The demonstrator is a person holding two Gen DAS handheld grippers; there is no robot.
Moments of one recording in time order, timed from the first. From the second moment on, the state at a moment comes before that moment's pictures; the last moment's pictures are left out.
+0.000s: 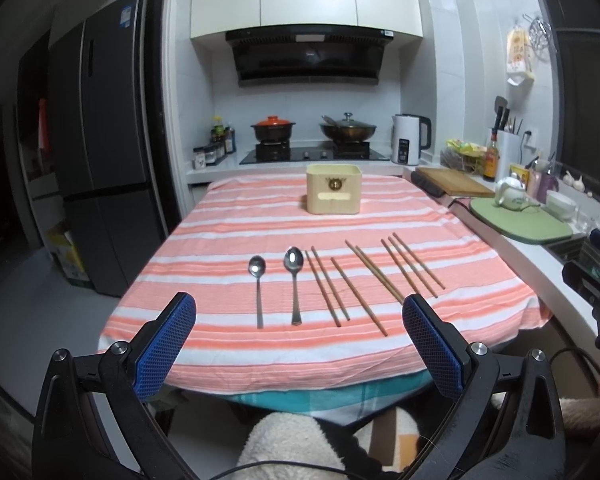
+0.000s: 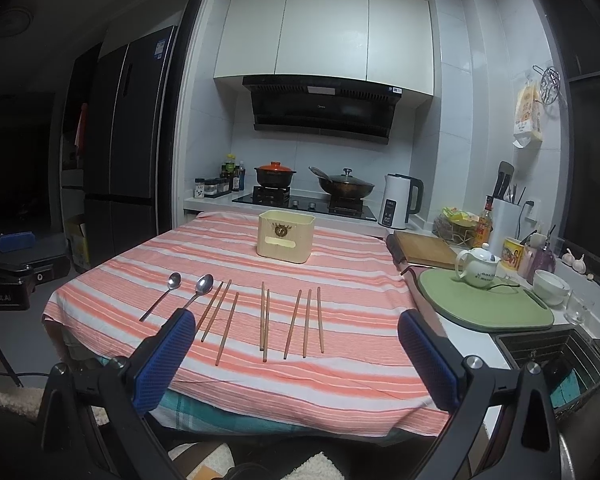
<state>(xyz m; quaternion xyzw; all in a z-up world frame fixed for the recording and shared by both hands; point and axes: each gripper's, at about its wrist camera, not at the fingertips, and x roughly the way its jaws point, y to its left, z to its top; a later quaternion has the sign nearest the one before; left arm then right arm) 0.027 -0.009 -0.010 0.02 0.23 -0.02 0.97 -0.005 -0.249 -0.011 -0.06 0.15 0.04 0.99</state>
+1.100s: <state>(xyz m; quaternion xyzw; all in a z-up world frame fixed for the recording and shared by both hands) 0.207 0.056 -0.122 -0.04 0.38 -0.02 0.92 0.200 -0.300 -0.144 -0.07 0.34 0.06 0.94</state>
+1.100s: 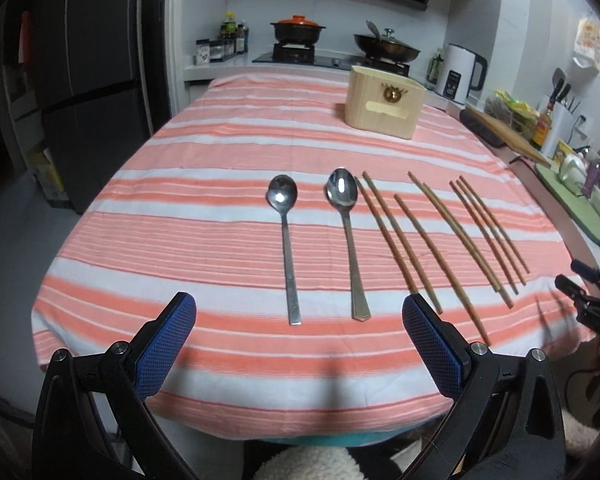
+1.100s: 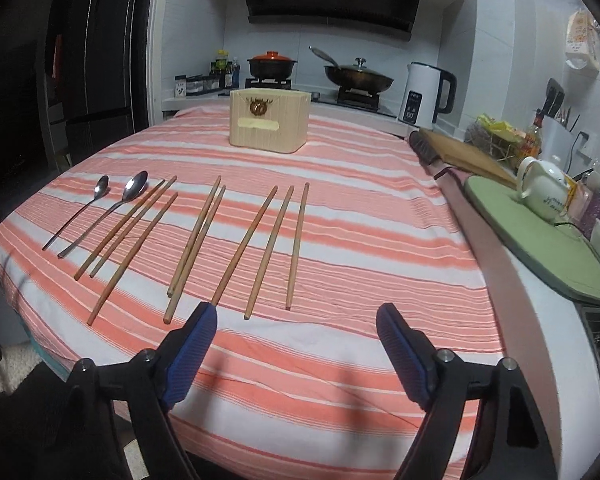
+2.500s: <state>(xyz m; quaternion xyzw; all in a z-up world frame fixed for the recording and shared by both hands) 0.402 0.067 -0.188 -0.01 0.45 -0.01 0.89 0.276 -0.296 -0.184 -0.04 0.42 0.05 0.91</state>
